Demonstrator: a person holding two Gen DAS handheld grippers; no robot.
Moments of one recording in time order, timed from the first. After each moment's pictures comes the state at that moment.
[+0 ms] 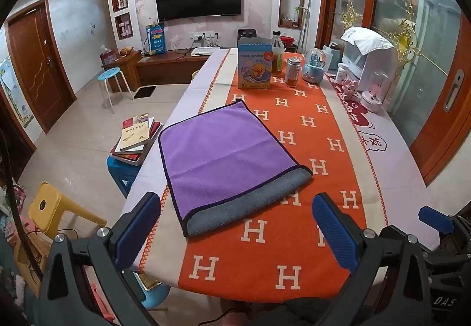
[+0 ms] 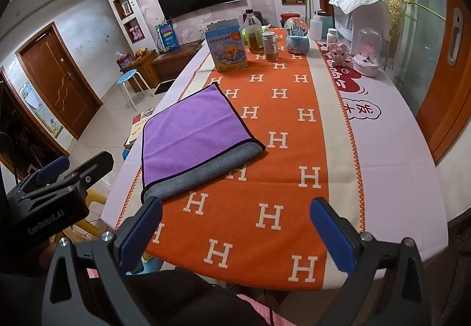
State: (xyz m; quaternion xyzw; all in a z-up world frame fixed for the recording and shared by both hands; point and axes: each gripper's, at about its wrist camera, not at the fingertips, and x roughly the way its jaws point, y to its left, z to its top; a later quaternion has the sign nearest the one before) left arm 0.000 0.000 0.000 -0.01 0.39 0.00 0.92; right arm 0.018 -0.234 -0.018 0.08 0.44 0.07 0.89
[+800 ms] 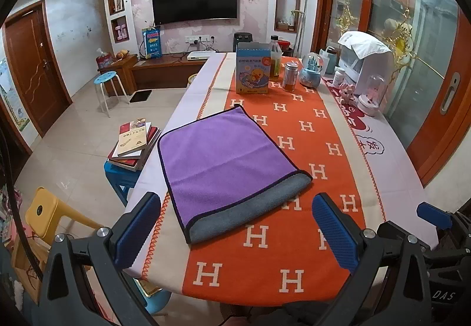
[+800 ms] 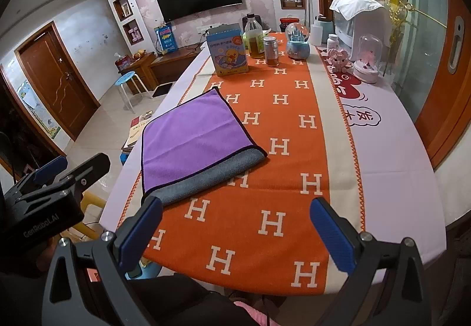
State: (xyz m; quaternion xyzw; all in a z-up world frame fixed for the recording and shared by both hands) left arm 0.007 0.002 0.008 -0.01 0.39 -0.01 0.92; right arm 0.027 -0.227 -0.013 0.07 0.43 0.06 0.90
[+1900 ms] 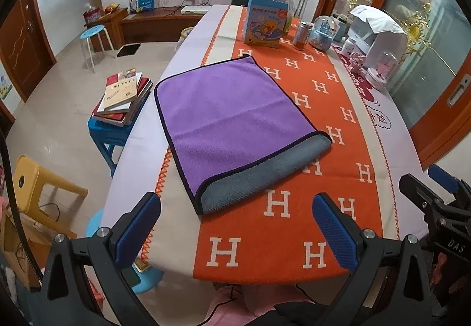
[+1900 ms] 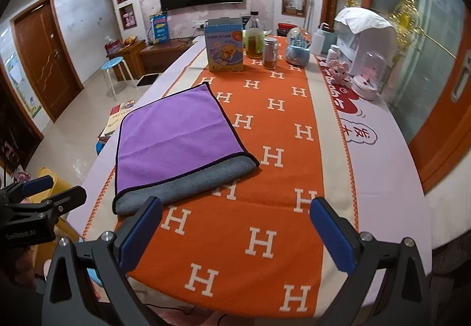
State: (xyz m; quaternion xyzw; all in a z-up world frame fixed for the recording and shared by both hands) left arm 0.042 0.070 -0.065 -0.06 0.49 -0.04 0.87; right arm 0.063 -0.202 -0.044 -0.02 0.43 0.04 0.90
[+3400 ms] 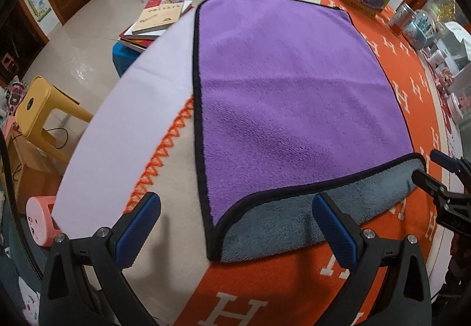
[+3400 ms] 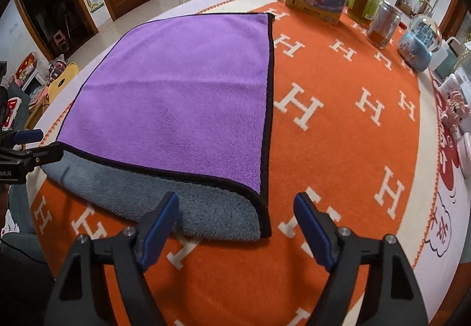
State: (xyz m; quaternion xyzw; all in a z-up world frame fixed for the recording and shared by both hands) left arm 0.140 0.098 -0.219 -0.14 0.58 0.10 0.79; right arm 0.244 -0.194 -0.192 -0.16 0.53 0.24 0.80
